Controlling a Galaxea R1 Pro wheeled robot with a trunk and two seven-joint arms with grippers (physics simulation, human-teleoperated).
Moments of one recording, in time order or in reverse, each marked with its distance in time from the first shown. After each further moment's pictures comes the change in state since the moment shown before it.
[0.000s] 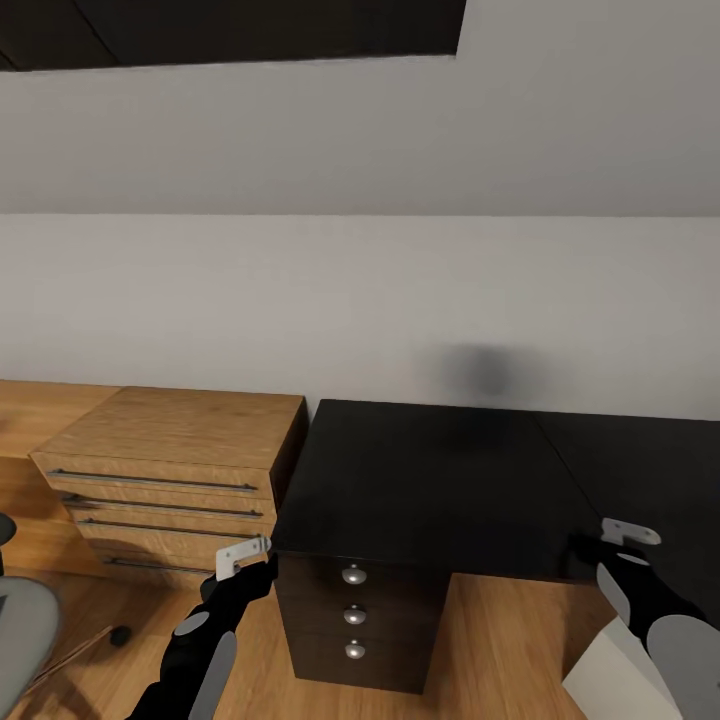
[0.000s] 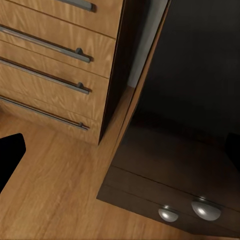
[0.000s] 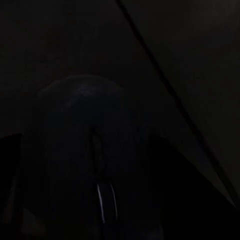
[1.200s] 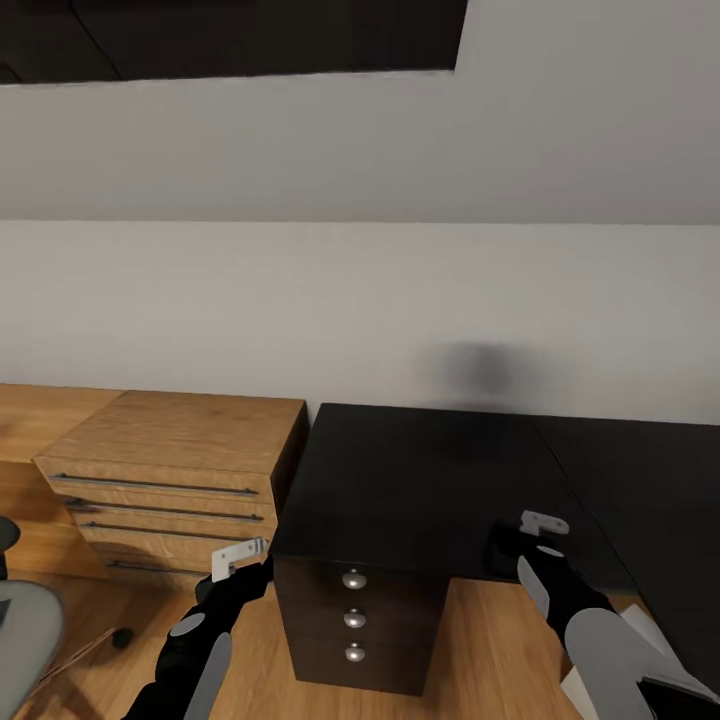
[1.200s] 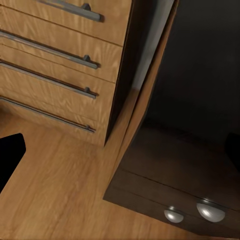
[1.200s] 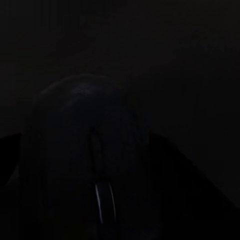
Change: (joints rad) left arm 0.000 0.015 0.004 0.008 -0.003 -0.004 0.002; right arm 0.000 0.224 0.011 -0.039 0.010 -0.007 0.000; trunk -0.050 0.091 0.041
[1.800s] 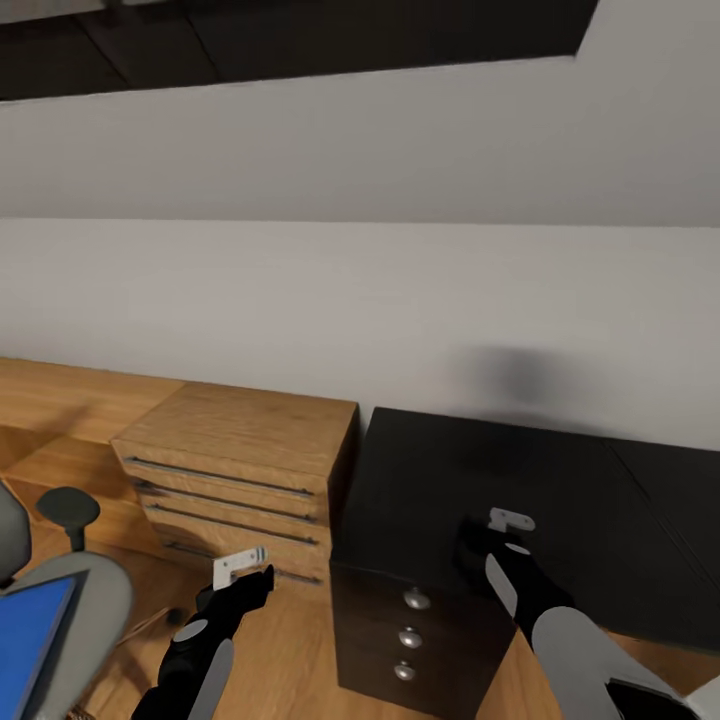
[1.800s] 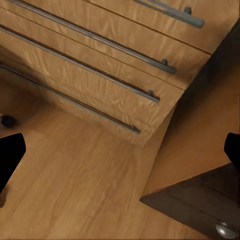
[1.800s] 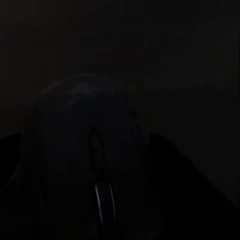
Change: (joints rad) left arm 0.001 0.001 -0.001 0.047 -0.003 -0.005 0.000; right arm 0.001 0.101 -0.001 -0.019 0.006 -0.004 -0.001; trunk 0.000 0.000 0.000
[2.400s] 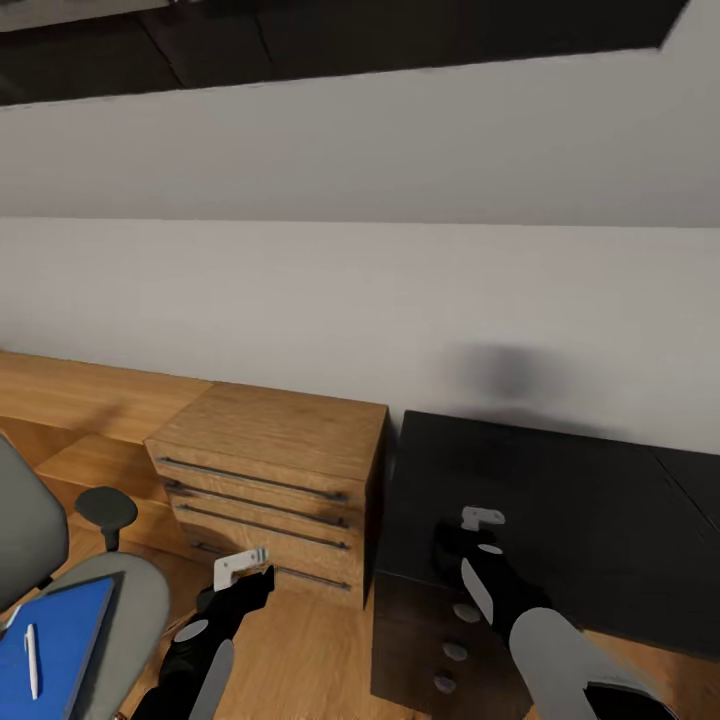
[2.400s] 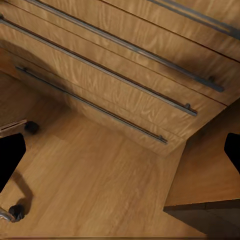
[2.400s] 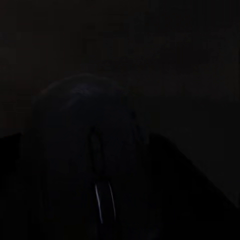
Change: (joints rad) left arm -0.001 -0.001 0.000 0.004 0.000 0.001 -0.001; right arm 0.001 0.061 0.081 0.008 0.068 0.001 0.001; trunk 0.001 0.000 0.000
